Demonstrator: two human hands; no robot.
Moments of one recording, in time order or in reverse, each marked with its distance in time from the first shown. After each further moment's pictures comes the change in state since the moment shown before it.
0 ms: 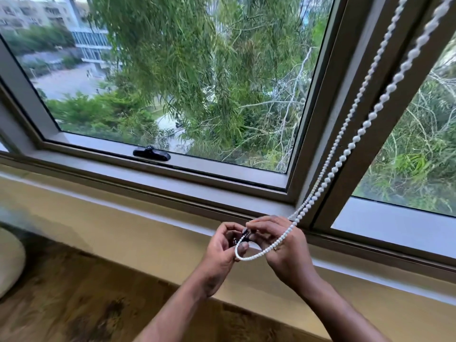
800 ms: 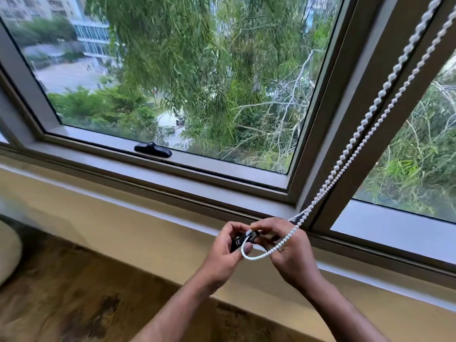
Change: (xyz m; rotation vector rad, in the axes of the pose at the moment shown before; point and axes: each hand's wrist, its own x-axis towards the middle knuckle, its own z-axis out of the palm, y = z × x) left_hand 0.002 -0.011 0.002 0.272 0.002 0.109; right_hand -0.004 0.009 -0.006 0.130 -0.060 0.067
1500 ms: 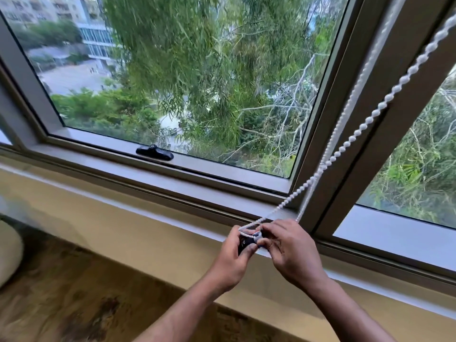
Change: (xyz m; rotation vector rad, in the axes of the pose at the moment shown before) left_hand 0.015 -0.011 0.010 0.174 0.070 -0.001; right_hand 0.011 -0.002 -0.011 -0.457 -0.104 -0.059
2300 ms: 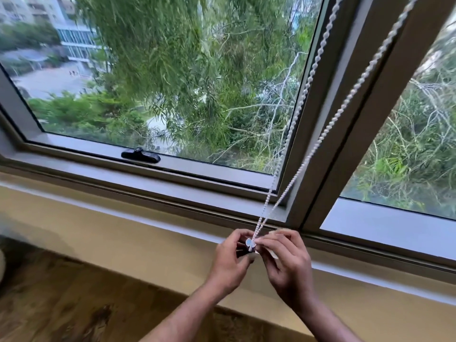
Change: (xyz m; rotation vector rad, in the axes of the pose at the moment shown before) left_hand -0.002 -0.002 0.019 0.212 0.038 0.038; right_hand -0.044 0.020 0.039 0.135 0.430 -0.097
